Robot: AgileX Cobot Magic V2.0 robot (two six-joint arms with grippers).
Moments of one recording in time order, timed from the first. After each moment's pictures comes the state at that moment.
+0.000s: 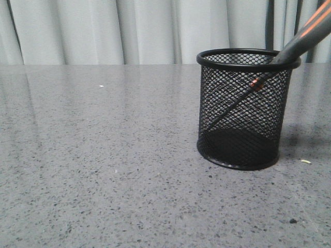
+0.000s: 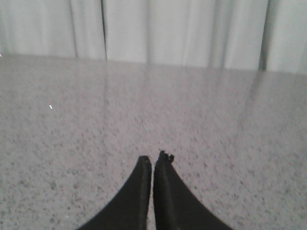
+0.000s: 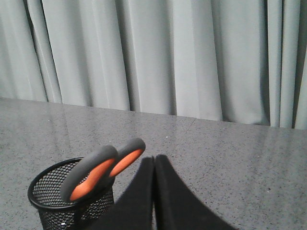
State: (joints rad) left arm -0.05 0.00 0.00 -0.08 0.12 0.00; right arm 0.30 0.12 -0.27 0.26 0.16 -0.23
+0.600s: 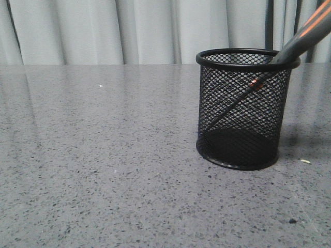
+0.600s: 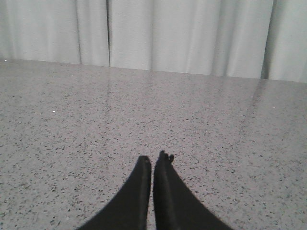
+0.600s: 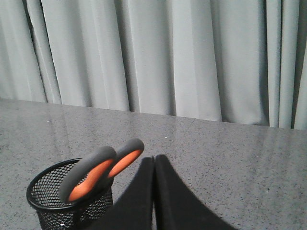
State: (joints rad) left arm -0.05 0.00 0.00 -0.05 0.12 -0.04; right arm 0.30 0.12 -0.27 0.26 0.15 -0.23
